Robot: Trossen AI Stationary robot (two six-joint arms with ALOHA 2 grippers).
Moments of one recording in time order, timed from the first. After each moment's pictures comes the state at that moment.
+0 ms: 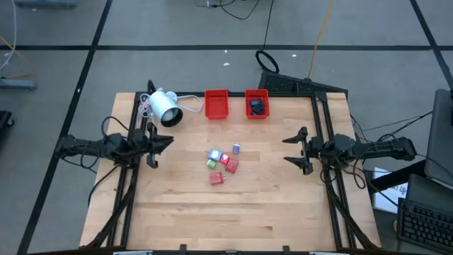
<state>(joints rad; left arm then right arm) -0.14 0.03 0.02 0.25 -0.32 -0.06 0.07 0.16 0.02 0.26 0.05 0.06</state>
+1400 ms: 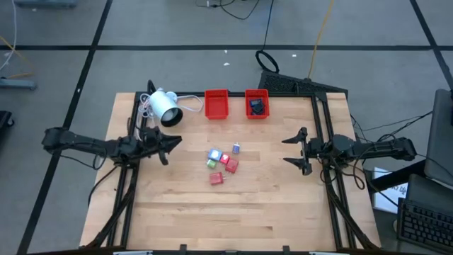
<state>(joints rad) -0.14 0.40 0.02 0.38 -0.47 -0.40 0.07 0.16 0.02 0.22 0.05 0.02</state>
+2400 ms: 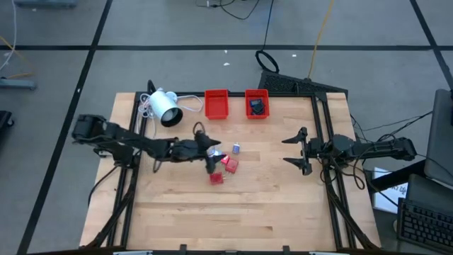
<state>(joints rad) -0.09 1.50 0.68 0.42 -0.34 -0.35 0.07 0.16 0.02 0.22 0.05 0.02</state>
